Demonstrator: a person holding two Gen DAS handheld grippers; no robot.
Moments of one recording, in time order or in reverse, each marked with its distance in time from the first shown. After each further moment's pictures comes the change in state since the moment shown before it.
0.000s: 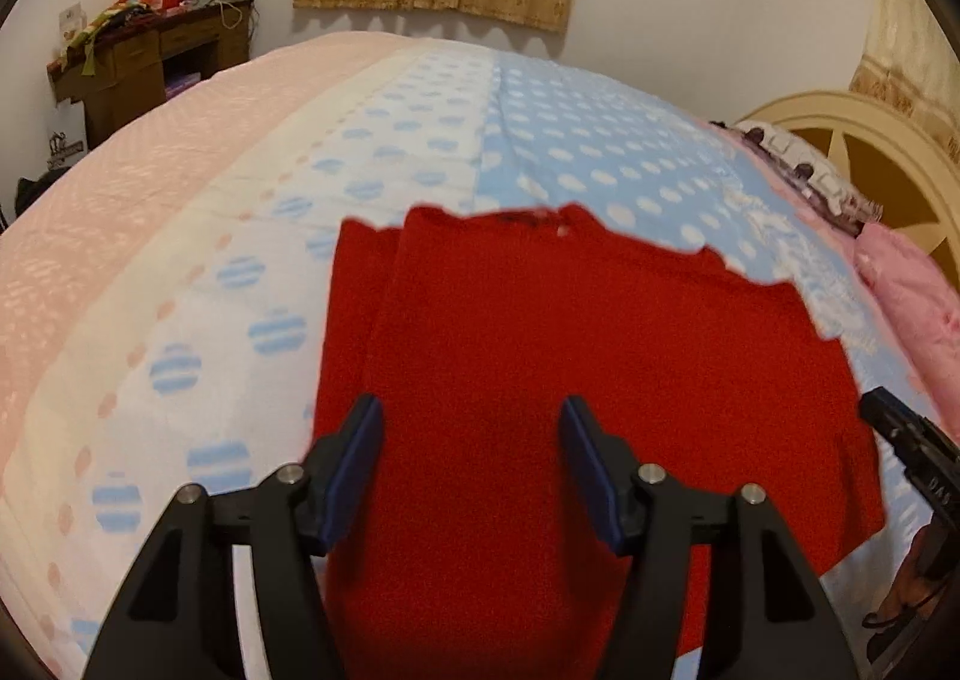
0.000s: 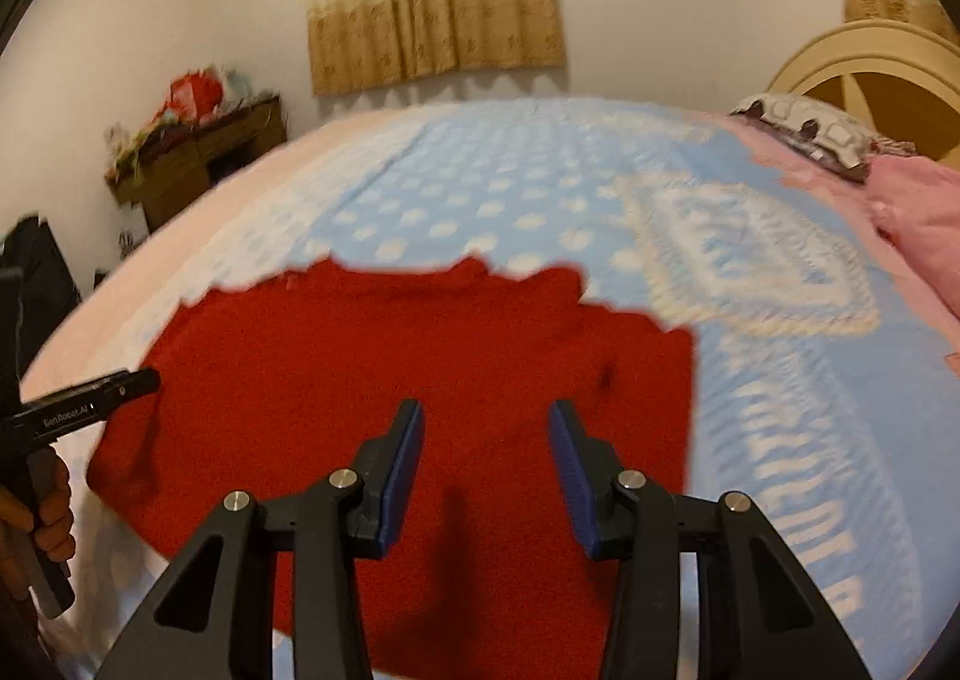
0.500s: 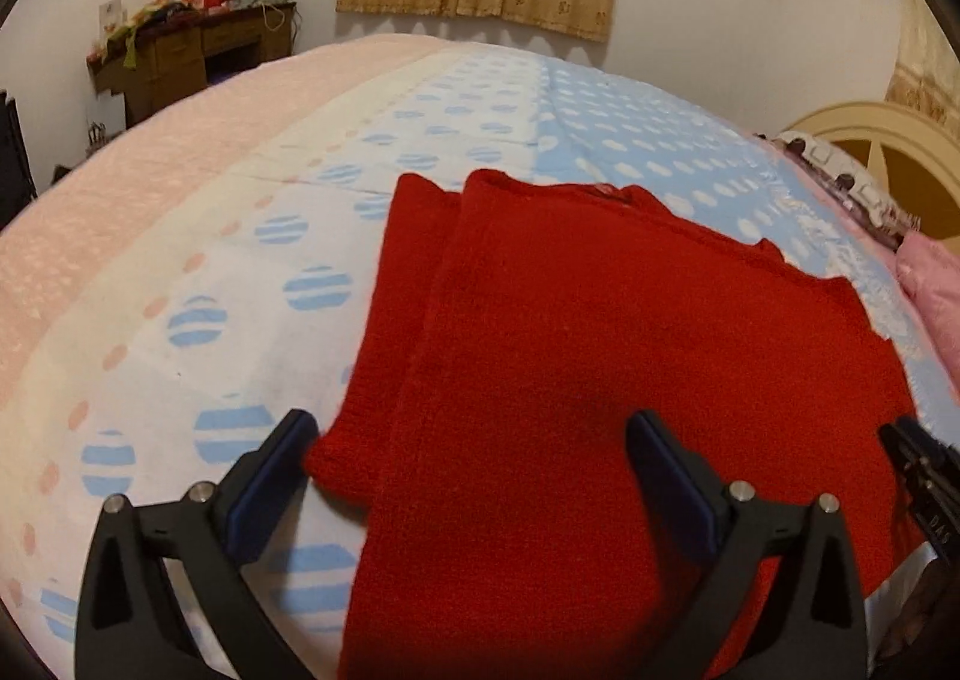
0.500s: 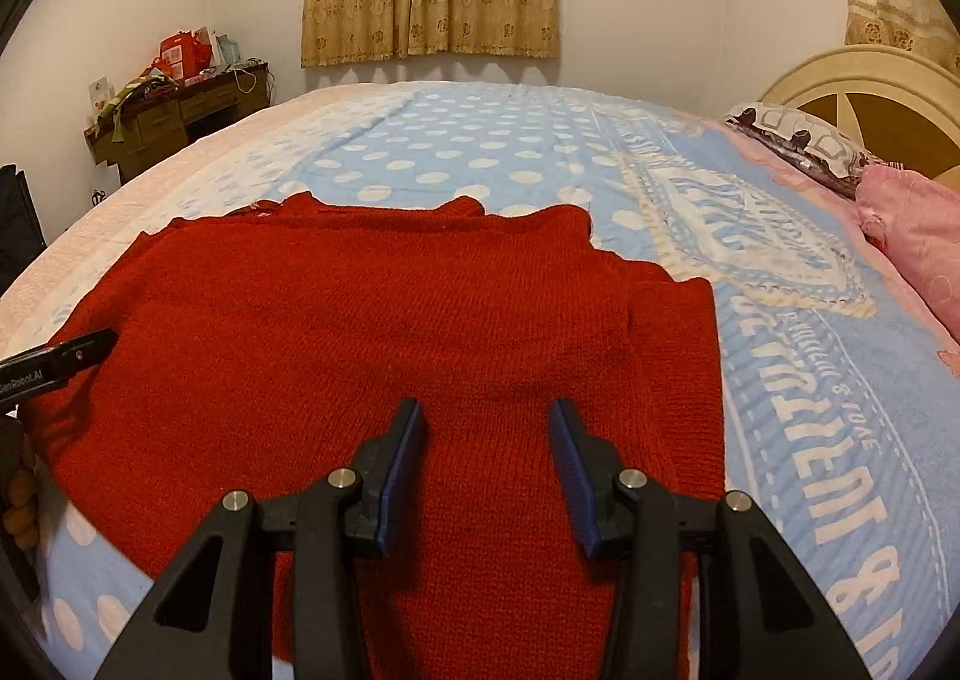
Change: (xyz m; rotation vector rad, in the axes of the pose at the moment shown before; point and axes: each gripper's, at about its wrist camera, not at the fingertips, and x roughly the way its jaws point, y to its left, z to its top) left arm 0.018 0.012 -0.019 -0.040 -0.038 0.098; right arm 0.011 0.009 -0.021 -0.060 -0.034 -0.090
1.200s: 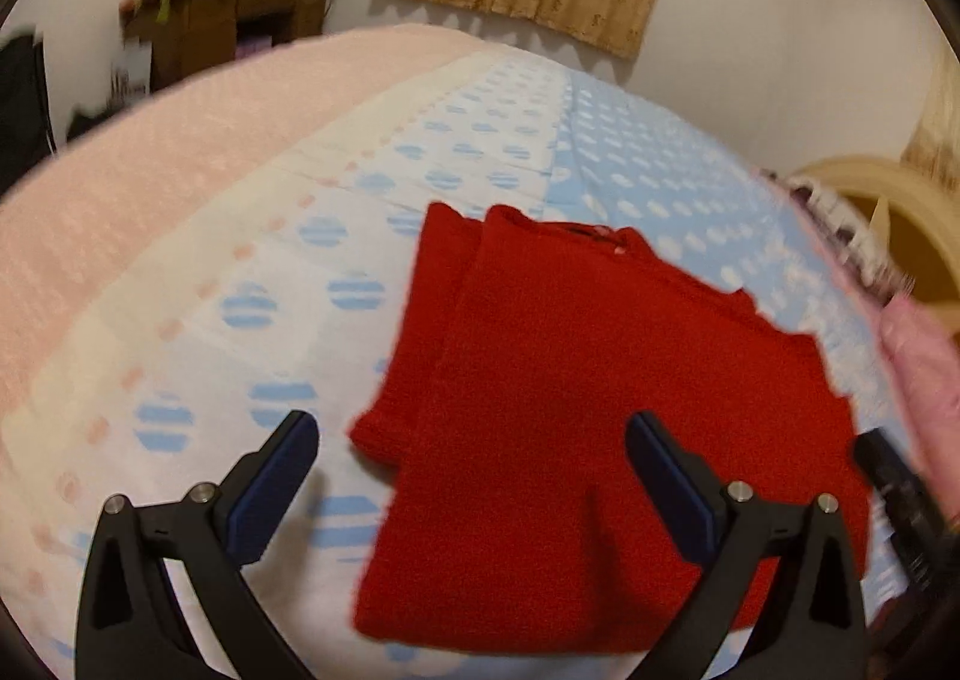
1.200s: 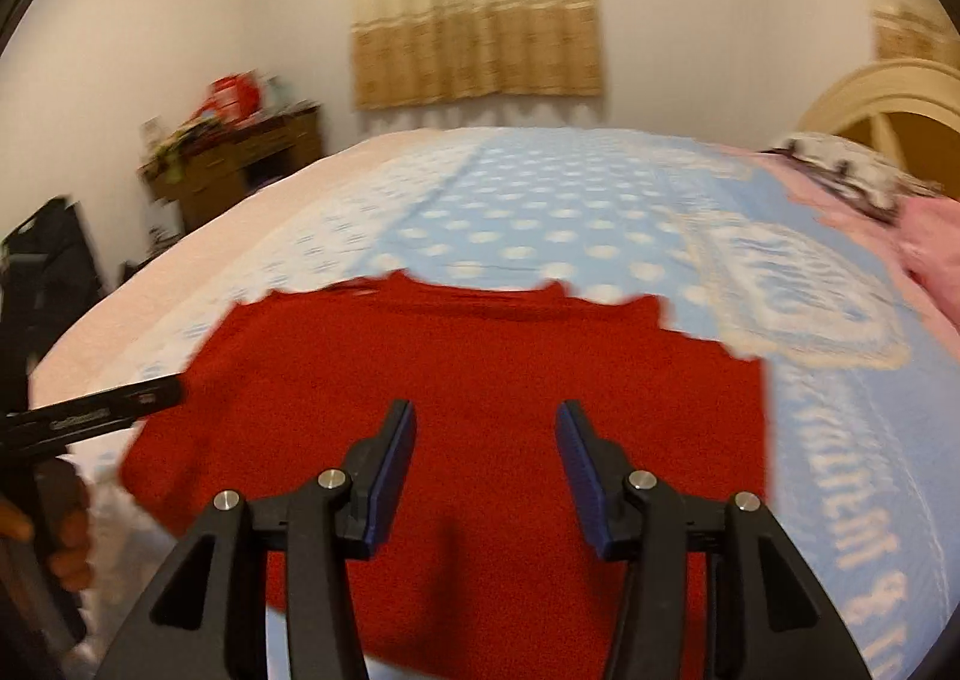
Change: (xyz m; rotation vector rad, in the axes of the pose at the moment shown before) left arm -0.033 0.018 0.009 -0.183 0.047 -0.075; right arm -0.036 0.050 0.039 -0.011 -0.069 0.205
